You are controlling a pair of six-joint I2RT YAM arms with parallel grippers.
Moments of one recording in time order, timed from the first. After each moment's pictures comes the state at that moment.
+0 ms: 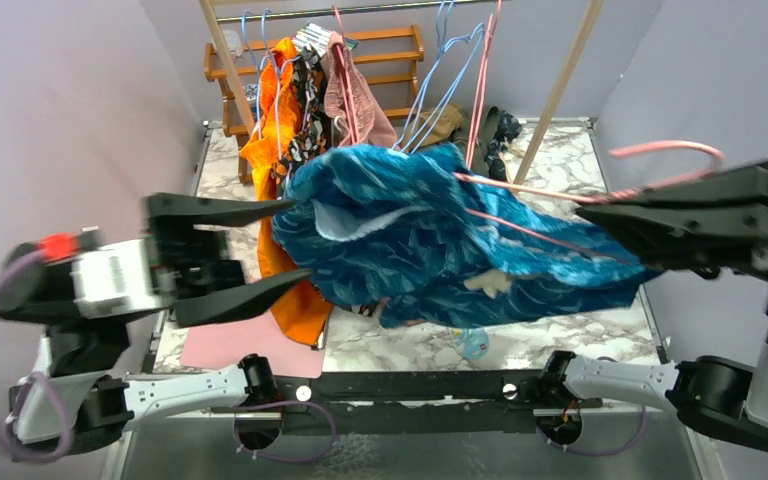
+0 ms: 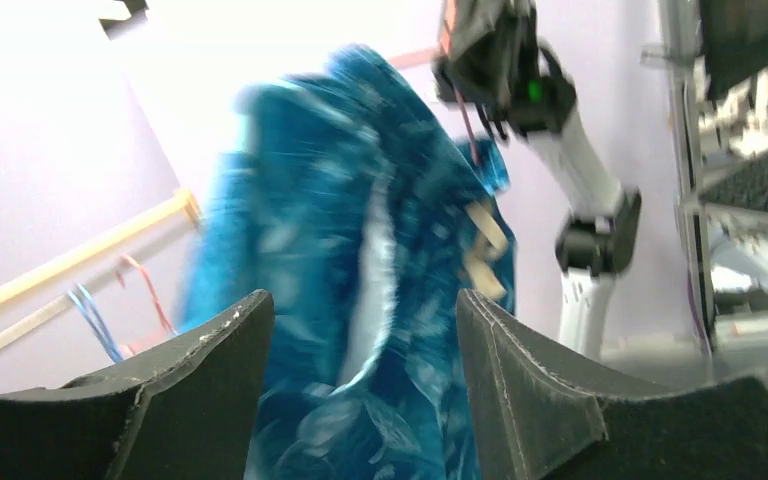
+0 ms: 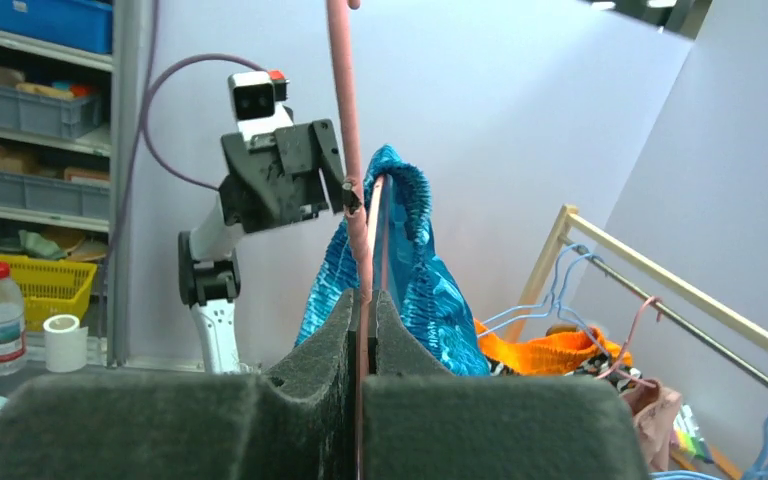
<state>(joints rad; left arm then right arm) -1.14 0.75 1.53 -0.33 0.29 0.19 0.94 1.07 2.10 -0.57 -0.49 -0.06</state>
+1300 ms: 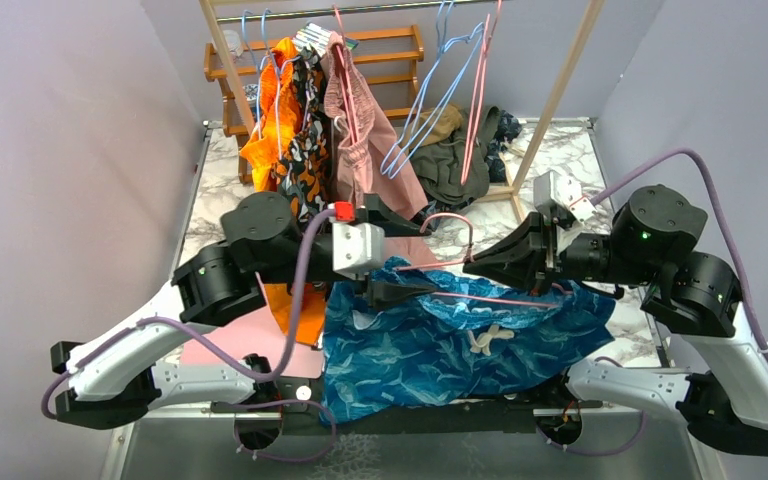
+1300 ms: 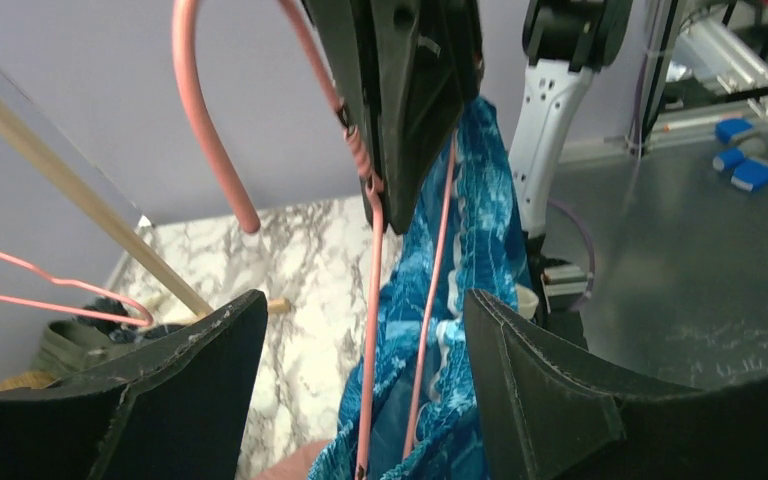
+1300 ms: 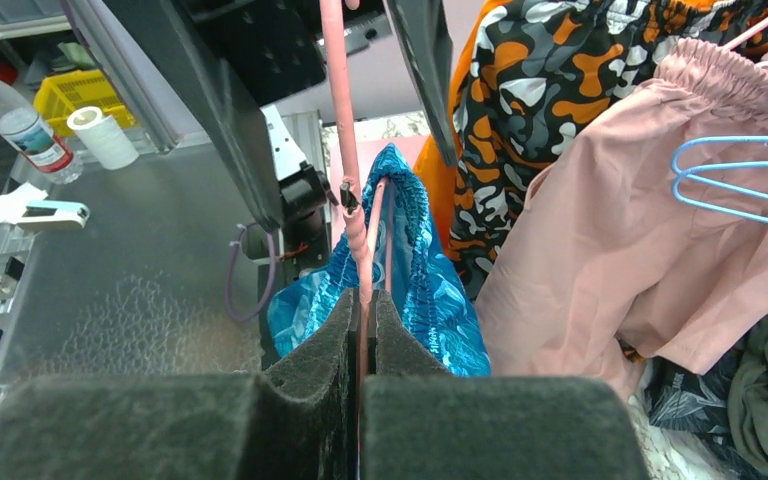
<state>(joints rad) -1.14 1.00 1.47 -0.41 0.41 0.22 0.94 0.91 1.56 -0.76 -0.46 -0.04</state>
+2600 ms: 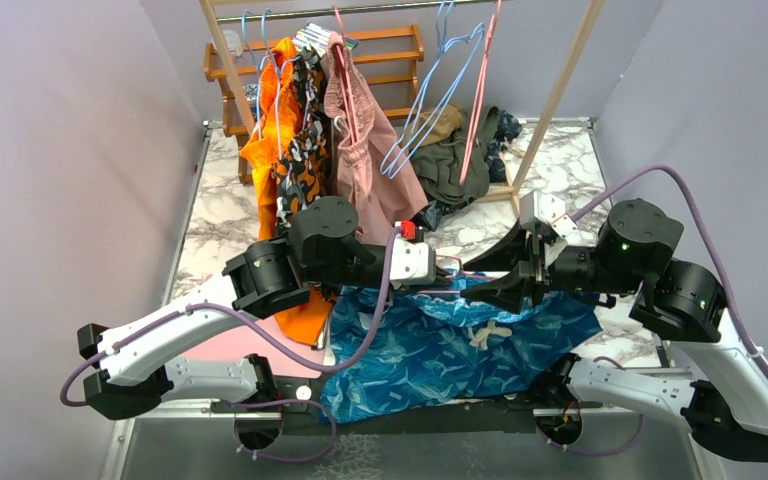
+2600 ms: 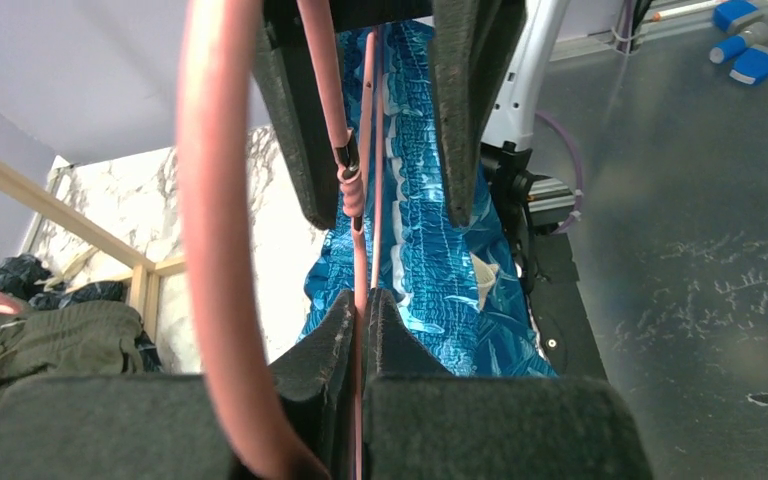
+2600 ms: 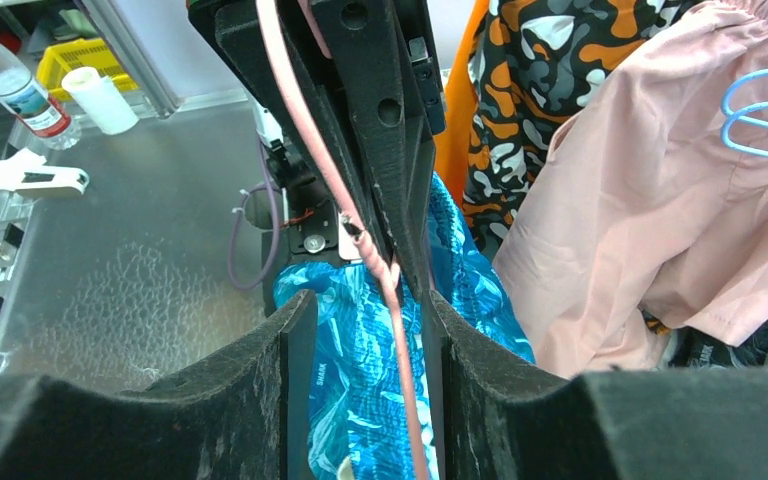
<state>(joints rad) -1.14 1.11 1.36 -0.42 0.45 0.30 0.94 0.84 1.41 -0.74 -0.47 -0.05</state>
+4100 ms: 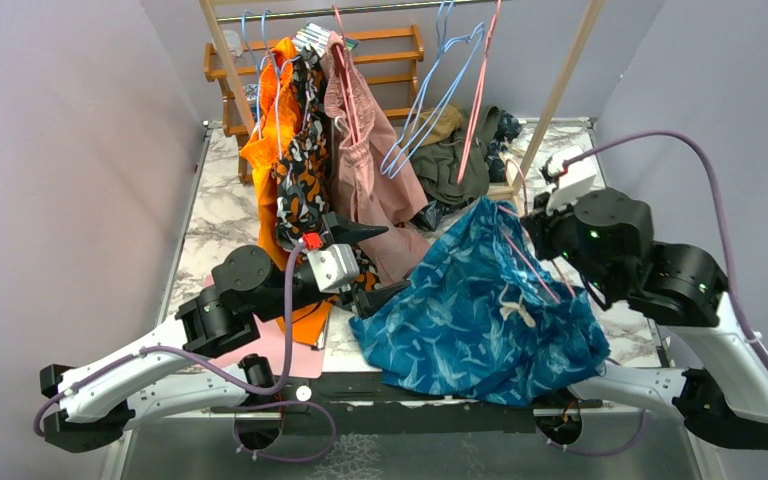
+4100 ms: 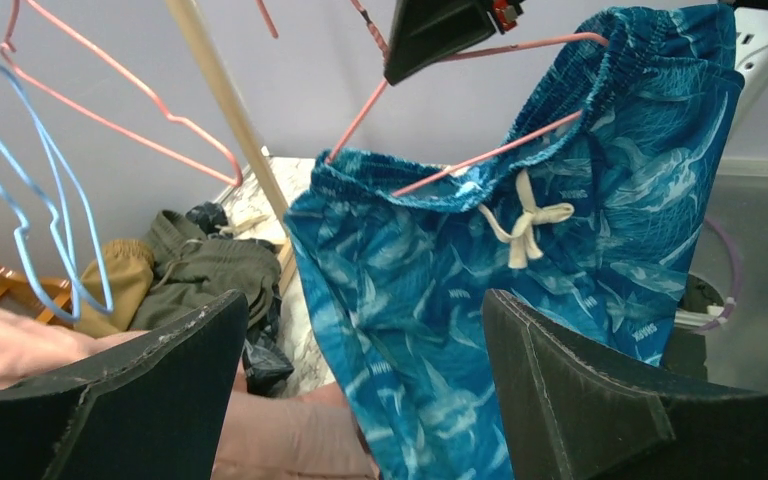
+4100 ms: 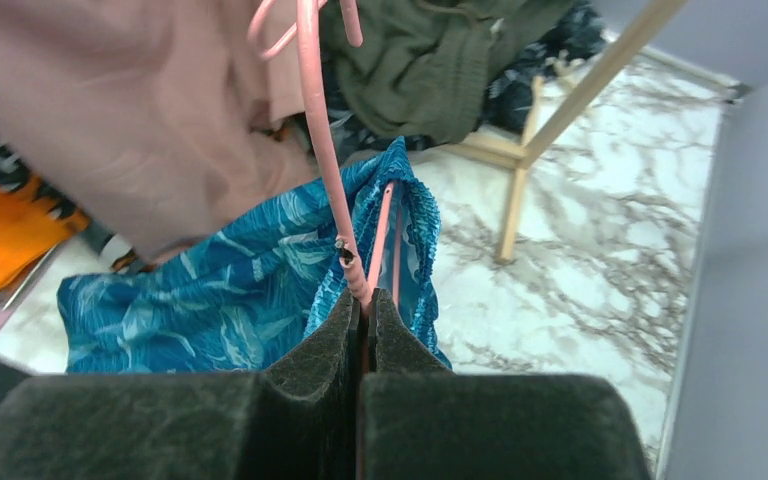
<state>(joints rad) -1.14 0.73 0.98 -0.13 0.09 0.20 0.94 0.93 1.55 -1.09 0.52 0.13</state>
